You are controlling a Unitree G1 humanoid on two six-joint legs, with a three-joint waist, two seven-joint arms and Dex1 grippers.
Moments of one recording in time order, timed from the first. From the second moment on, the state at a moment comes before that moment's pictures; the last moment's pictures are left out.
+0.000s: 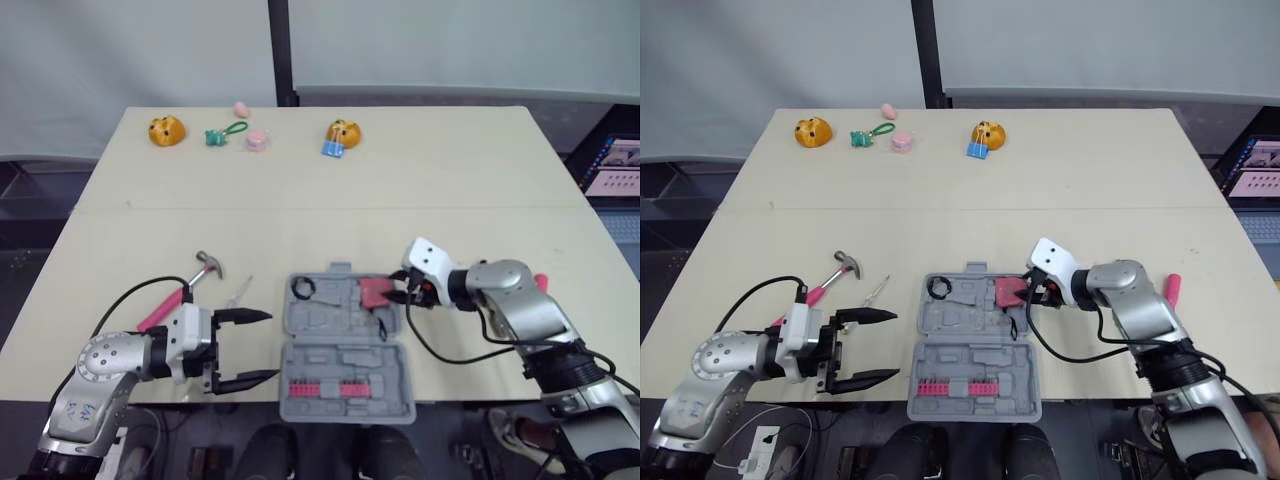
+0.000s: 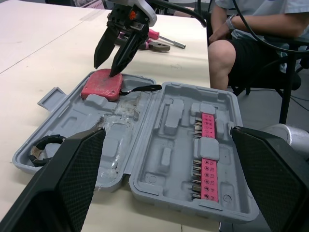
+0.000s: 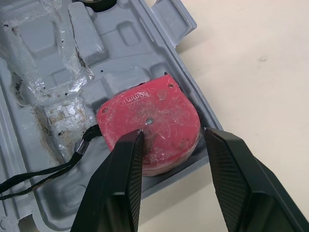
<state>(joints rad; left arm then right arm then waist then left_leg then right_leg) 0.05 0.68 0.07 -0.26 -0.47 0.07 -1.14 -0.53 -0.64 0.24 0.09 0.06 0.48 0.99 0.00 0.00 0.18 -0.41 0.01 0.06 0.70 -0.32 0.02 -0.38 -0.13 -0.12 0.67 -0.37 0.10</state>
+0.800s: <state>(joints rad) 0.05 0.68 0.07 -0.26 -0.47 0.07 -1.13 -0.58 -0.60 0.32 0.08 -0.03 0.60 0.92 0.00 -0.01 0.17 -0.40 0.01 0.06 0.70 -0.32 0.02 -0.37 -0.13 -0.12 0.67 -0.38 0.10</state>
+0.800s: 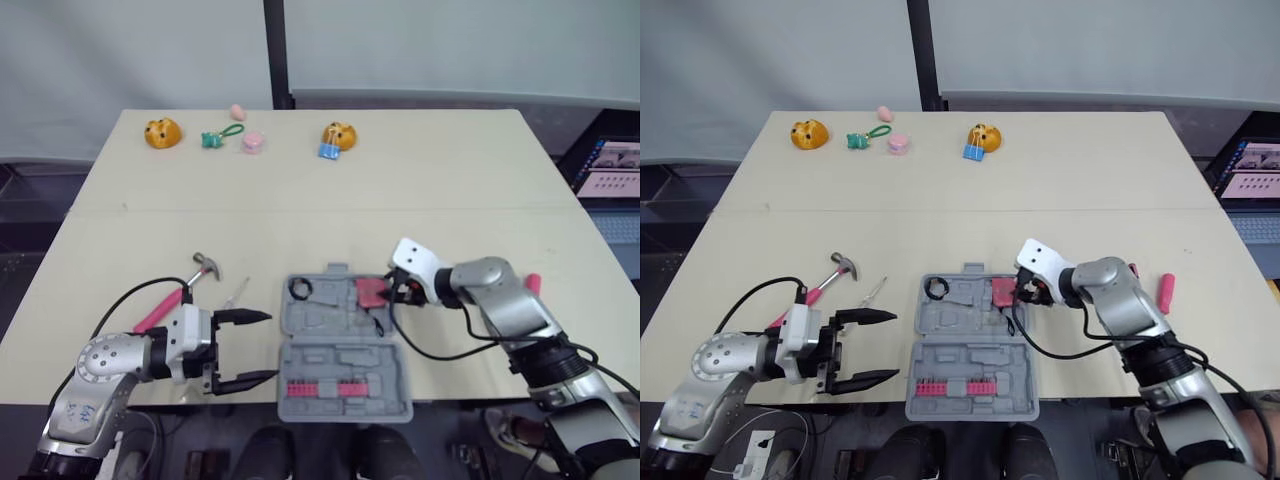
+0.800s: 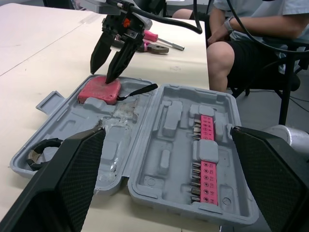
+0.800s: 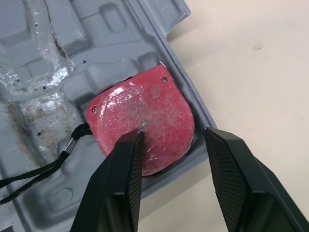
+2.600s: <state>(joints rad) -0.05 0.69 0.13 -0.19 -0.49 0.14 -1.11 0.09 -0.78 -0.26 -0.62 0.38 0.59 0.82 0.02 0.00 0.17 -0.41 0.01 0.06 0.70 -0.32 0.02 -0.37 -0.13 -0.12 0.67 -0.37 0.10</state>
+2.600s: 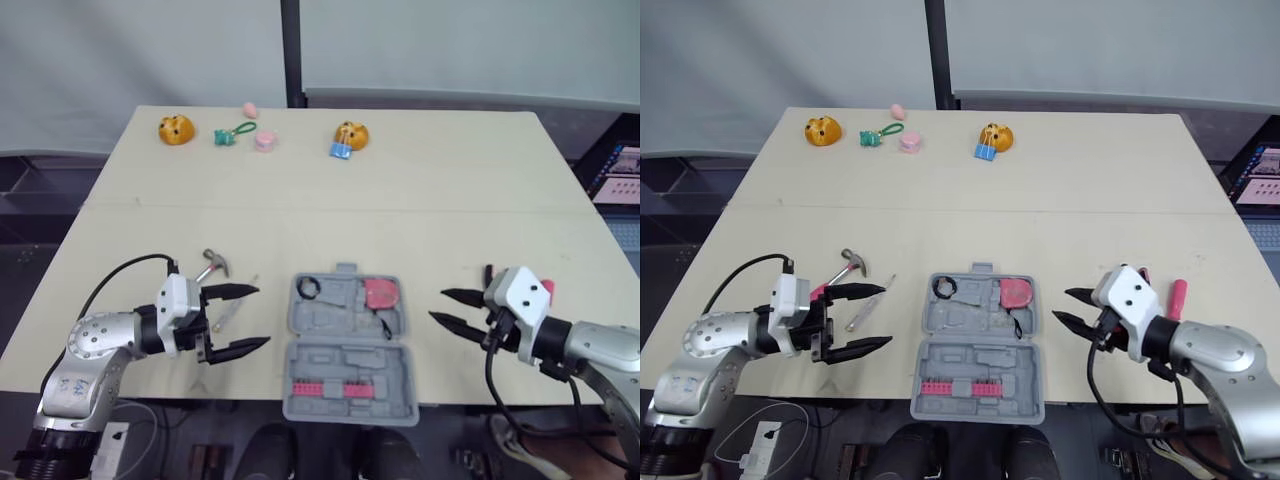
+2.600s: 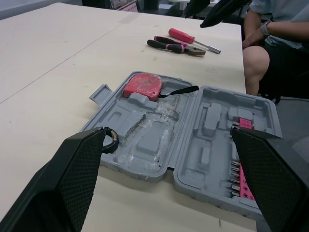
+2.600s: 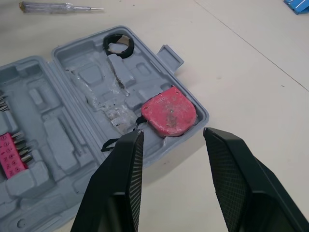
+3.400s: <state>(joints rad) 0.28 0.68 0.31 -0.28 -0.52 0.21 -1.01 0.48 -0.76 -0.49 -0.79 0.56 0.69 0.86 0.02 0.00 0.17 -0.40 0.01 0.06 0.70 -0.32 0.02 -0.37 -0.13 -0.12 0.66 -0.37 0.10</state>
